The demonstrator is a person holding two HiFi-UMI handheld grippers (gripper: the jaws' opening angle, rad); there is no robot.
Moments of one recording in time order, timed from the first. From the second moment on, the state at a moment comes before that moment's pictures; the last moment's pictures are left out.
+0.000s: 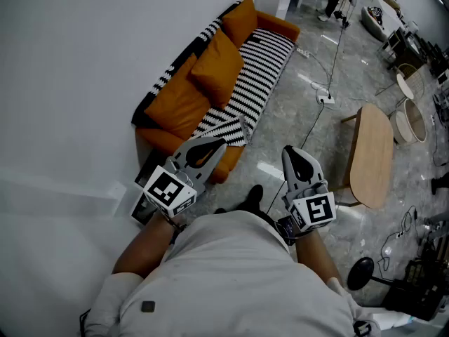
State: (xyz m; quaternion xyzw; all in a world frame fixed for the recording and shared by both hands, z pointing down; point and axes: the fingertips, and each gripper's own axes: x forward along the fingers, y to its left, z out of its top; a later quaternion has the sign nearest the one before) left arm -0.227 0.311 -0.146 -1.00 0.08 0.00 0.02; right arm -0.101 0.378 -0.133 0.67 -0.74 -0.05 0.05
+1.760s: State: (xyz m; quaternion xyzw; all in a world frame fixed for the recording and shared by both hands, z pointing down) left arm -0.030 0.192 -0.052 -0.97 0.21 -0.07 -0.05; right arm 0.147 0.254 -0.041 0.59 -0.81 0.03 0.06
